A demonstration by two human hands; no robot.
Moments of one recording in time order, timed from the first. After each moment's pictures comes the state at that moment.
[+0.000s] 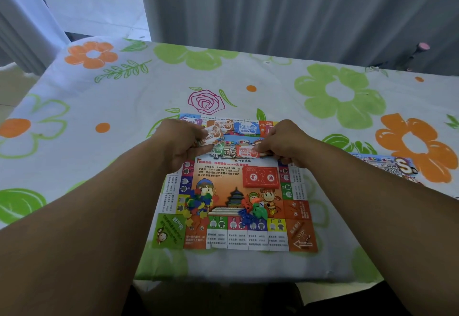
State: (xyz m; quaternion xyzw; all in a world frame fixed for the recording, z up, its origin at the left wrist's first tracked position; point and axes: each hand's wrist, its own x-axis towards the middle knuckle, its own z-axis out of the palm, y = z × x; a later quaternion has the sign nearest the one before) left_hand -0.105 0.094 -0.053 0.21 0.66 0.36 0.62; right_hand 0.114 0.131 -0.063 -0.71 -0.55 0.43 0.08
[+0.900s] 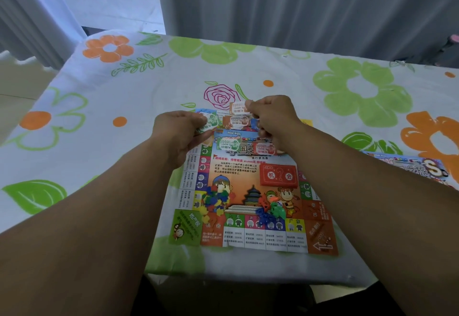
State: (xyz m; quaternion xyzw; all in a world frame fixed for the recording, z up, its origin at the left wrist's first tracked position) left_hand -0.128 0.090 -0.059 0.17 0.67 0.46 0.56; right_hand 0.051 0.150 -0.068 -0.64 -0.48 0.50 0.34
